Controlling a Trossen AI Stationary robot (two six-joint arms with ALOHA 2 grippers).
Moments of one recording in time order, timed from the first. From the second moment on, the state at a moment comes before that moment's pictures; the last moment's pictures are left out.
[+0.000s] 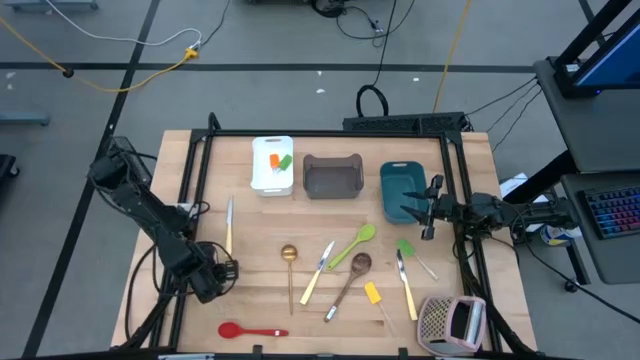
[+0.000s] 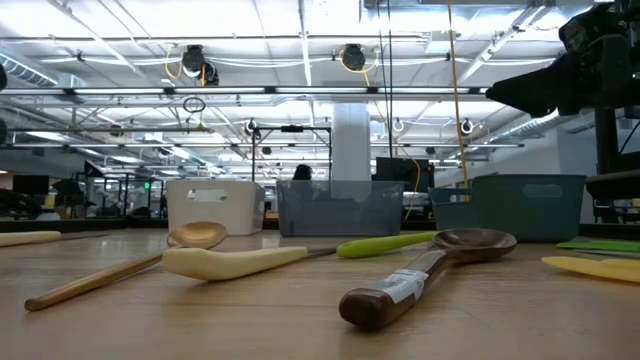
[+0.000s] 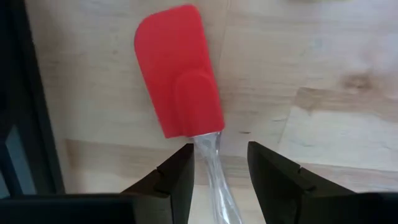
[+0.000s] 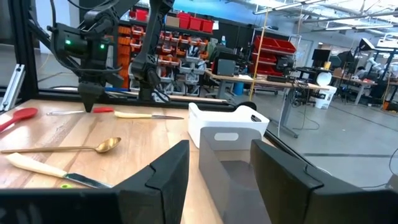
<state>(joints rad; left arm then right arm) -0.89 1.30 0.58 -0.74 0.10 -2.62 0.09 0.05 0.02 0.09 0.31 -0.14</state>
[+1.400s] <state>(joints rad) -0.77 1.06 0.55 -0.79 -0.60 -2.17 0.09 0.05 0.02 0.08 0.31 -0.17</state>
